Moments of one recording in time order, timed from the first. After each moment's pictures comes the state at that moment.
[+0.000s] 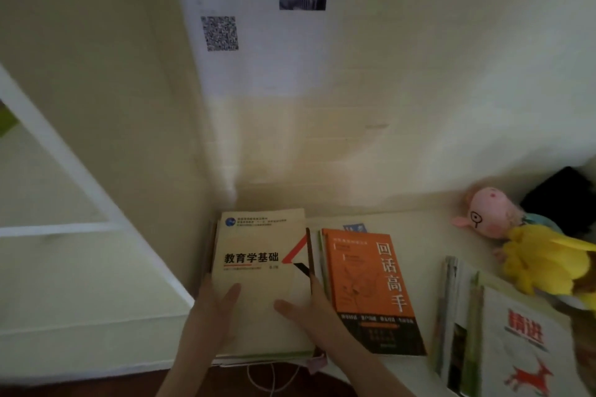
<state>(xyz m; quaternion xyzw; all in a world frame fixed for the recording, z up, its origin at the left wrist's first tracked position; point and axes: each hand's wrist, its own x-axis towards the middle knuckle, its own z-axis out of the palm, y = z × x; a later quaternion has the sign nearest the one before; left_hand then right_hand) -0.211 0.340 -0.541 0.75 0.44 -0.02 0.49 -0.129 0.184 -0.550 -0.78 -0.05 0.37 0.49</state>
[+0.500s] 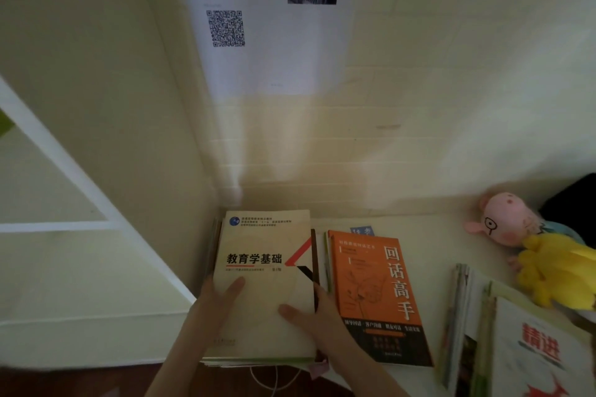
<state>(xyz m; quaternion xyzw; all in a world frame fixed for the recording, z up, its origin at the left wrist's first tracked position) -0.196 0.353 -0.548 0.71 0.47 -0.06 0.51 -0.125 0.182 -0.573 -0.78 0.01 0.39 0.49</state>
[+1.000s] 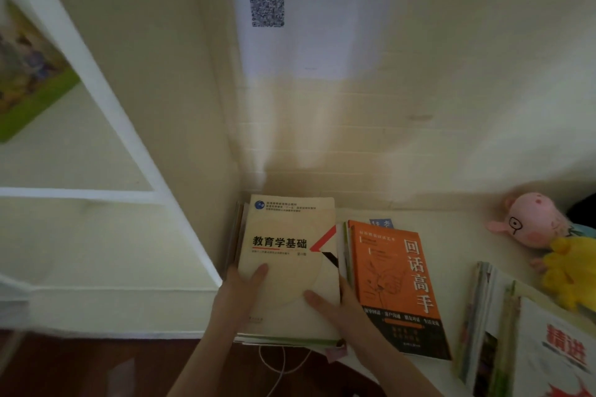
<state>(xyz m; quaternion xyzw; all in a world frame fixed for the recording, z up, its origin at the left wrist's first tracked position) -0.203 0.350 -0.565 0.72 0.49 -0.07 0.48 -0.135 0.175 -0.571 -0.76 0.00 0.38 0.52</state>
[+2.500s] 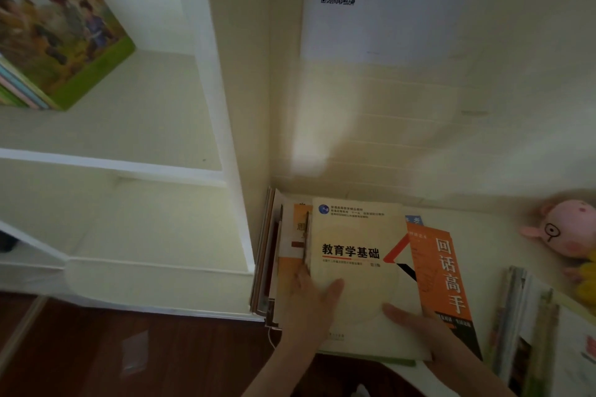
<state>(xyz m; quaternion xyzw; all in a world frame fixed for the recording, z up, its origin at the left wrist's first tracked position) -0.209 0.296 -0.582 0.73 0.38 -0.02 0.57 -0.128 0.127 -0.546 -0.68 0.17 0.43 0.58</state>
